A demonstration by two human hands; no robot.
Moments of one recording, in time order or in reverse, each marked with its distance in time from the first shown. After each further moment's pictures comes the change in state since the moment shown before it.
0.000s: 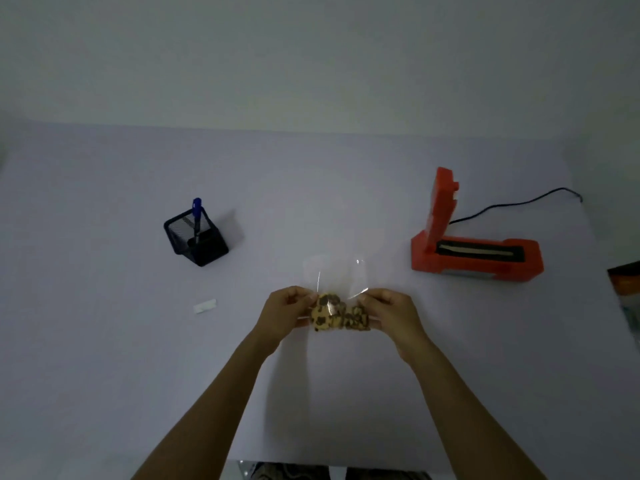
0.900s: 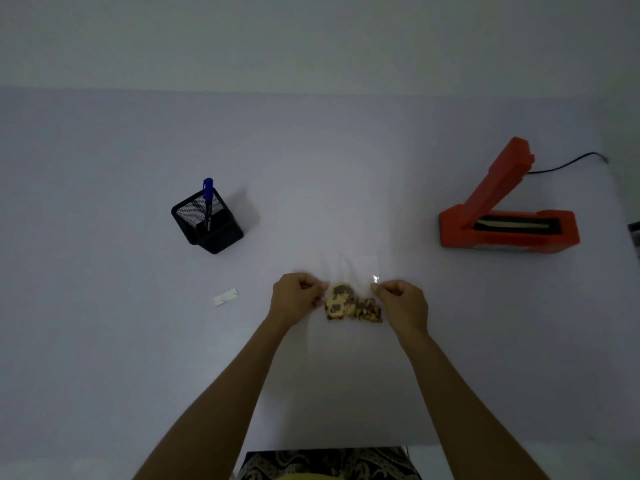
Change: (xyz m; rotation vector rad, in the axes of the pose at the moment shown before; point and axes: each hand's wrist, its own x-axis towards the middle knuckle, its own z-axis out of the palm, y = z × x) left_hand 0.043 -0.030 -0.040 0.368 0.041 0.054; right_hand 0.023 0.042 0.048 -0.331 0.426 0.025
